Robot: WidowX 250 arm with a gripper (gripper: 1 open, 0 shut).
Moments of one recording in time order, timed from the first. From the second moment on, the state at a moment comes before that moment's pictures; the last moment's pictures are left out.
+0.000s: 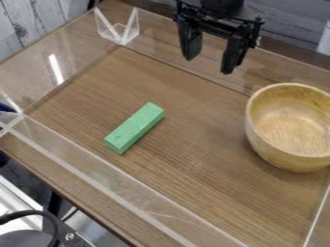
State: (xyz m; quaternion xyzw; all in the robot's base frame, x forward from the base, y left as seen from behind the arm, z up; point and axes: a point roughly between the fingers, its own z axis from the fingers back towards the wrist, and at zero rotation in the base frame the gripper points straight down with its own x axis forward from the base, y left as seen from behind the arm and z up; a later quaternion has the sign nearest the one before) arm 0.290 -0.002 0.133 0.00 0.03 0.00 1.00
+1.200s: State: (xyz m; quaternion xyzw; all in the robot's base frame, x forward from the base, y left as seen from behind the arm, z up) arm 0.225 0.087 0.041 0.01 0.07 -0.22 0.97
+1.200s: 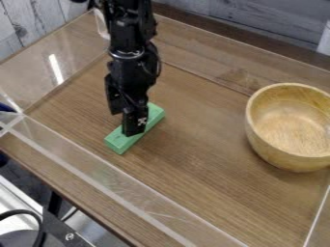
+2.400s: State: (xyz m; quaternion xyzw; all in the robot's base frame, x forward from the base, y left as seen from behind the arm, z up) arm 0.220 0.065 0.051 -0.04 0.01 -0.23 0.97
